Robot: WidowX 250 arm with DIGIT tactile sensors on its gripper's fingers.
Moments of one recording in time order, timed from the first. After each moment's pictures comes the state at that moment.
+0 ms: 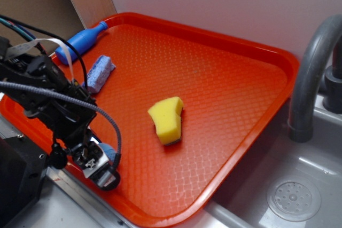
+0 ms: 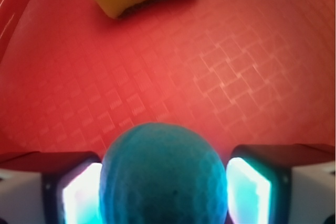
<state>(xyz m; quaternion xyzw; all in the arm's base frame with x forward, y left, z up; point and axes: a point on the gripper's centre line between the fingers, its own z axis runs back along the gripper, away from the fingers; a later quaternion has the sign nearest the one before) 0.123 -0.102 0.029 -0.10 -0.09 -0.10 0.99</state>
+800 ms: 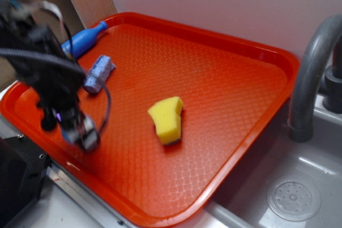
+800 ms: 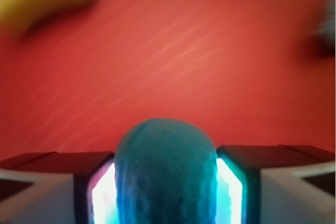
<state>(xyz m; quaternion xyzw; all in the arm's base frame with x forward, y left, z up) 0.146 -0.033 0.086 0.06 -0.07 0.03 1.00</state>
